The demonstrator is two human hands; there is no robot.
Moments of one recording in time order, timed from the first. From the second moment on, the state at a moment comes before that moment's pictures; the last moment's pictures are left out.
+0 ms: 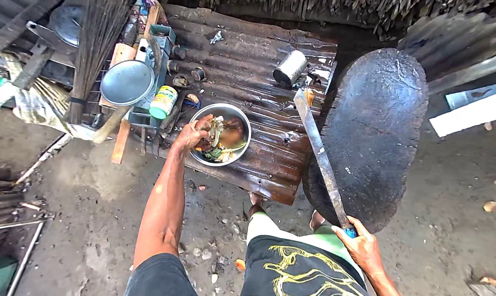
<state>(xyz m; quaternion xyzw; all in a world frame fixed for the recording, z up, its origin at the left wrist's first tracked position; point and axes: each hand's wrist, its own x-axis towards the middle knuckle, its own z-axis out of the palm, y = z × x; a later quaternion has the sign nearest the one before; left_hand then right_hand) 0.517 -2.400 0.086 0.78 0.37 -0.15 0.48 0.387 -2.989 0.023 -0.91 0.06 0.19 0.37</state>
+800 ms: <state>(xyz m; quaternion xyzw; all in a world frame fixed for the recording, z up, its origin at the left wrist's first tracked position) 0.494 -2.398 0.075 0.69 0.35 -0.06 0.63 0.475 -2.993 0.073 -0.93 0.11 0.34 0.00</state>
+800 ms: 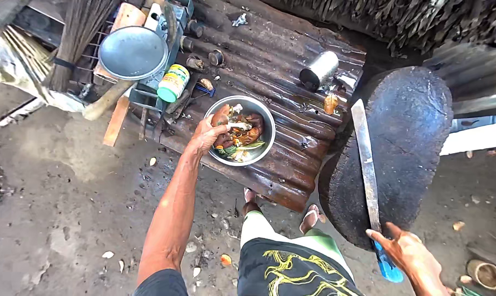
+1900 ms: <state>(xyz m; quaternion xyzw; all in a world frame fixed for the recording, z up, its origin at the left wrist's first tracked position) 0.465 -2.416 0.117 0.76 0.41 0.03 0.50 0.591 -2.543 0.084 -0.80 -0.22 0.23 0.51</state>
